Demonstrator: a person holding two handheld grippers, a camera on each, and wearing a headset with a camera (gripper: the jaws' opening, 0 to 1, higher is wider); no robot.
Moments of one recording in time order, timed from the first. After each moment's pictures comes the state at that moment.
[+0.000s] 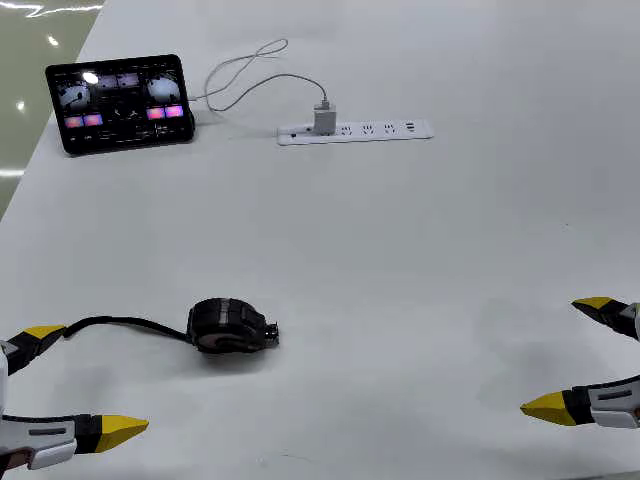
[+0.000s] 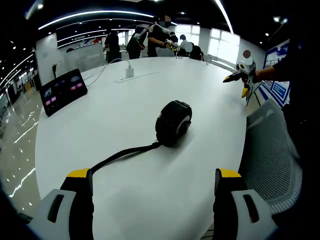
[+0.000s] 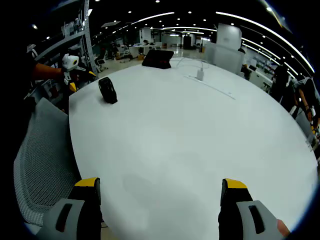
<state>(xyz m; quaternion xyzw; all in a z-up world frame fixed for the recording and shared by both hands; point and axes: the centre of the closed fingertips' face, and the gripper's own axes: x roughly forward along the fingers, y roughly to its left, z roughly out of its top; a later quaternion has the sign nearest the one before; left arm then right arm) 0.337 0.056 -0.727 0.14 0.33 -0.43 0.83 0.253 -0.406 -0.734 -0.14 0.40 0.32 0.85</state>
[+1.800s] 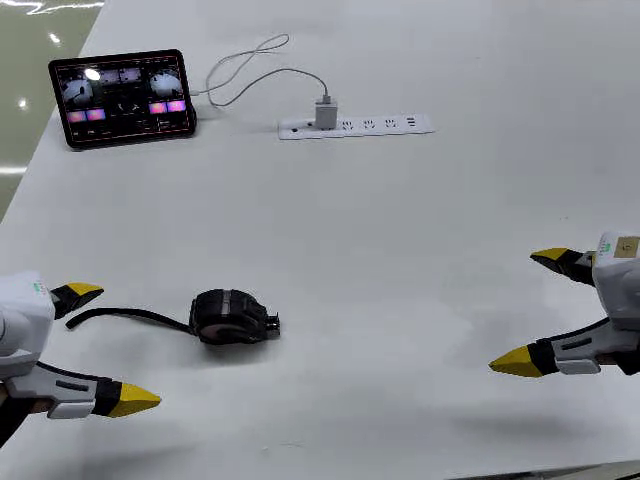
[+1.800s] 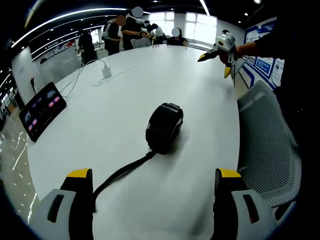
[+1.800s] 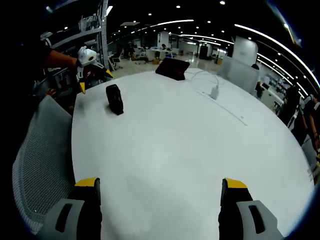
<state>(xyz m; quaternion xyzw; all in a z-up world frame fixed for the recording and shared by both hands) 0.353 0.025 -0.722 0.22 0.33 -0.50 0.77 0.296 -0.370 -0.714 -0.18 0.35 0.38 0.84</state>
